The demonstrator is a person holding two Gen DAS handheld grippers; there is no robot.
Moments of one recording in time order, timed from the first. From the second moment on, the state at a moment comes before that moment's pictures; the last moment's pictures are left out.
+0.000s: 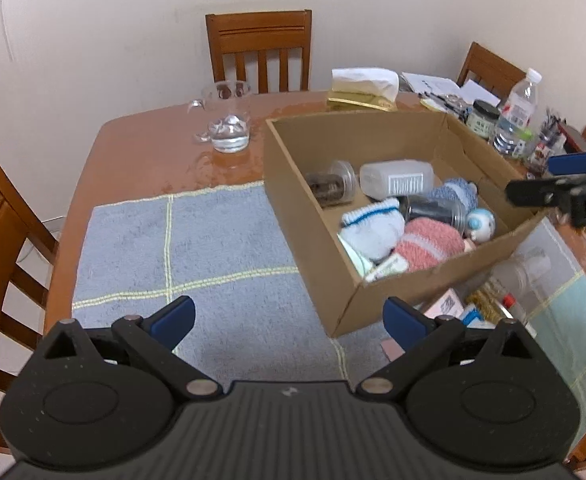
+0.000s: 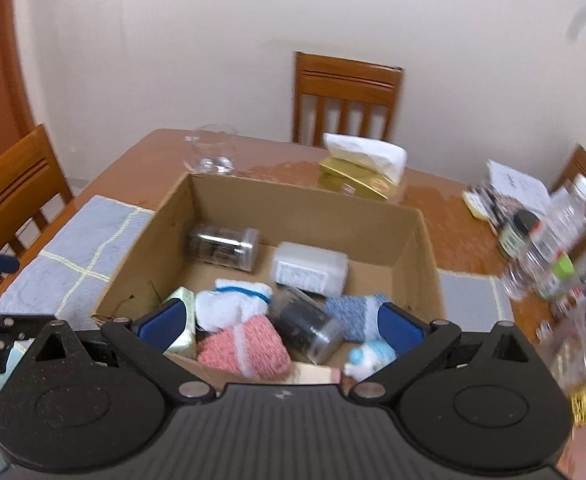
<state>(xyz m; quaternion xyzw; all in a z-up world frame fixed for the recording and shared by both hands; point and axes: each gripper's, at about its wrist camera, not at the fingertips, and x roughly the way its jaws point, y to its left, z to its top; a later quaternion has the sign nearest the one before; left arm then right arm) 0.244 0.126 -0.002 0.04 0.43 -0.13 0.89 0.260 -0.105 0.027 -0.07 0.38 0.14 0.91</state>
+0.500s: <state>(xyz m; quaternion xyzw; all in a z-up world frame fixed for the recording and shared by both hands) 0.212 0.097 -0.041 0.06 0.46 -0.11 0.88 0.217 -0.159 -0.020 -0.02 0.43 0.04 0.90</state>
